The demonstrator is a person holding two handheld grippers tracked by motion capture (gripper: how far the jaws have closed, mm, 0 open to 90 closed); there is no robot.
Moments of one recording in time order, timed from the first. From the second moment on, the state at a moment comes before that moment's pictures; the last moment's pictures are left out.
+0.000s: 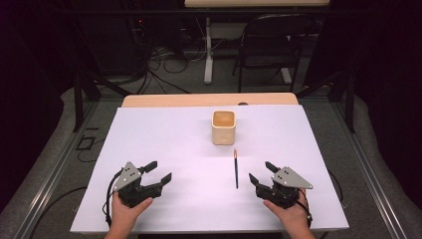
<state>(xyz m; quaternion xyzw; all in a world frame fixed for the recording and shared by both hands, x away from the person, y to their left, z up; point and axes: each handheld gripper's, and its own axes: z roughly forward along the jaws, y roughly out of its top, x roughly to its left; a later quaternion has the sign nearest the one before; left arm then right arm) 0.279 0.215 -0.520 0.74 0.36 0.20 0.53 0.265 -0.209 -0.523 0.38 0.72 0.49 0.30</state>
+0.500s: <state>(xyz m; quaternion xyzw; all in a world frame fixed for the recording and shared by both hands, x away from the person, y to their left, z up) 0.276 0.209 -0.520 0.75 0.37 0.21 0.51 0.266 -0.201 -0.522 0.39 0.75 0.45 0.30</state>
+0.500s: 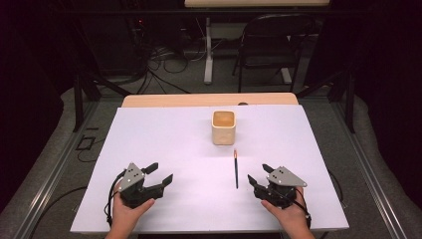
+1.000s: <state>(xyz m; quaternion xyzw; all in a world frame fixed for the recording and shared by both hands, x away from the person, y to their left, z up) 0.275 0.213 -0.519 0.75 0.38 0.21 0.50 0.270 -0.187 -0.519 0.39 0.76 0.42 0.31</state>
